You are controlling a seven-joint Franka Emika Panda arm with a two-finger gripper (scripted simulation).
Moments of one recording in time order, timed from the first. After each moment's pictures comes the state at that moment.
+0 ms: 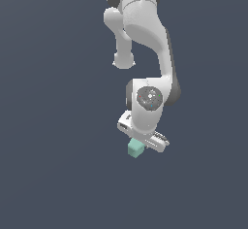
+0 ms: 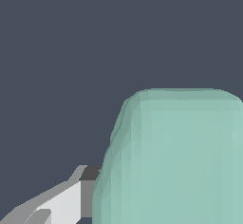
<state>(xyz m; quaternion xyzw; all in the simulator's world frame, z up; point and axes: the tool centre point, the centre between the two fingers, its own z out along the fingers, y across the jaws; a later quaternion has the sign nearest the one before) 0.086 0.066 0.081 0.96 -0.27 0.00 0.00</state>
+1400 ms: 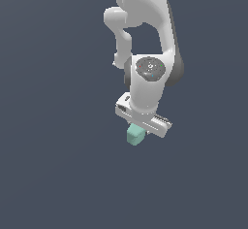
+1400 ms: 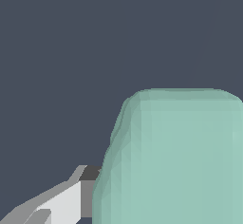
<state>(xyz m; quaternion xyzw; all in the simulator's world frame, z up) 0.056 0.061 0.148 0.96 -0.27 0.00 0.00</state>
